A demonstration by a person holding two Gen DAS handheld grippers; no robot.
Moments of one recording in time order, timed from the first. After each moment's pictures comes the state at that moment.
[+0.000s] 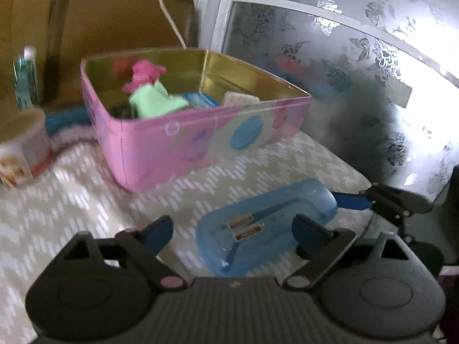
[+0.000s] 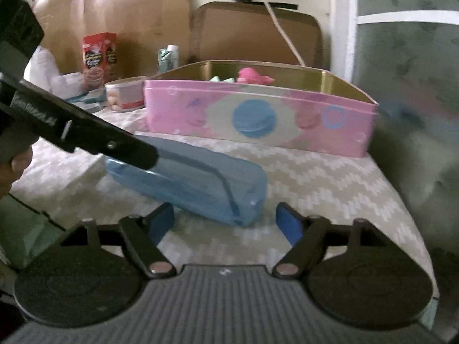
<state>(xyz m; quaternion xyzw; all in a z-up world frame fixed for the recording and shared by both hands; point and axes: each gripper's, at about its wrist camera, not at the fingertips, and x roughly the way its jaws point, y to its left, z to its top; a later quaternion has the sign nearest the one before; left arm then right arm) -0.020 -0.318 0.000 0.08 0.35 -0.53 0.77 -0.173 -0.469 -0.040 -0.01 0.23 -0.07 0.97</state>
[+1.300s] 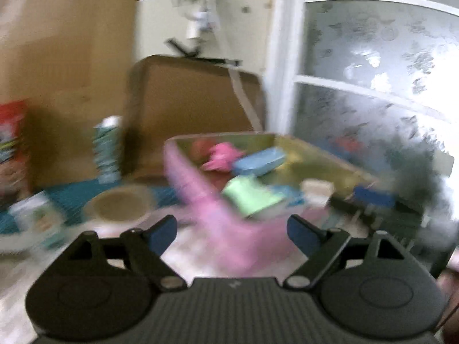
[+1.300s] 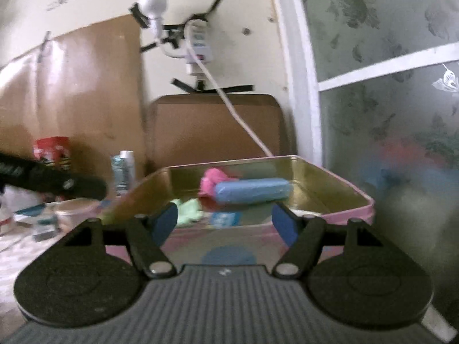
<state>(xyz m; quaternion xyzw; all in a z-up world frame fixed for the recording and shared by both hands) 0.029 -0.244 0.046 0.05 0.22 -0.42 0.88 -0.107 -0.473 -0.001 0.04 0.04 -0.13 0.99</state>
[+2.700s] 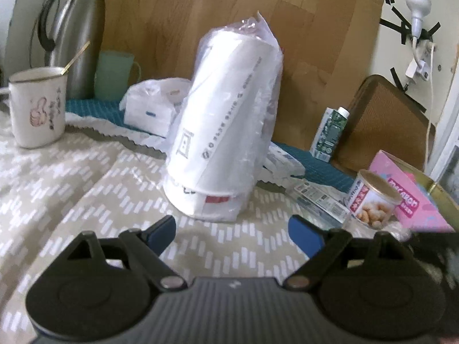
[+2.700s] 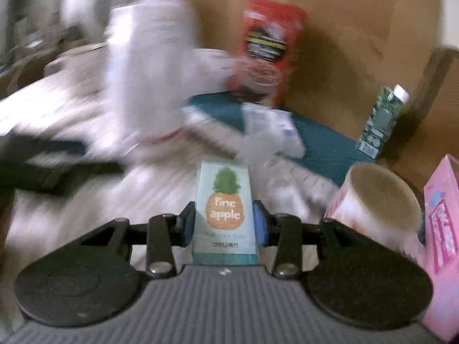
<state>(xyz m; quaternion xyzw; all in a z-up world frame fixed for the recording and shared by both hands) 0.093 -0.030 -0.007 -0.11 0.29 -0.17 0.94 0.055 -0.252 -0.006 -0.16 0.29 0.19 0.93</state>
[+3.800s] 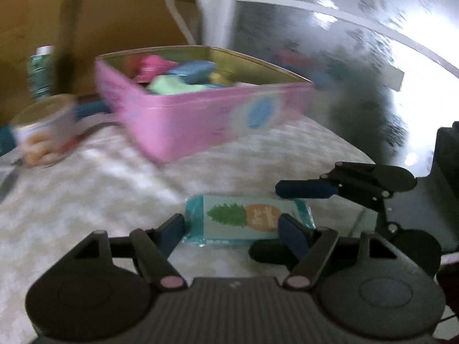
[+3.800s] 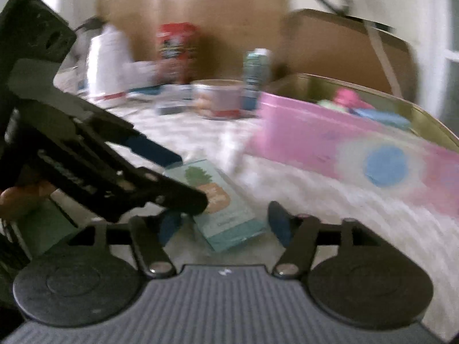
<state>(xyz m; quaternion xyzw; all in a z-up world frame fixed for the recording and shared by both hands) -0.028 -0.284 -0.007 0.12 0.32 -0.53 0.77 -0.129 -0.408 -0.038 -0.03 0.23 0.04 0.97</state>
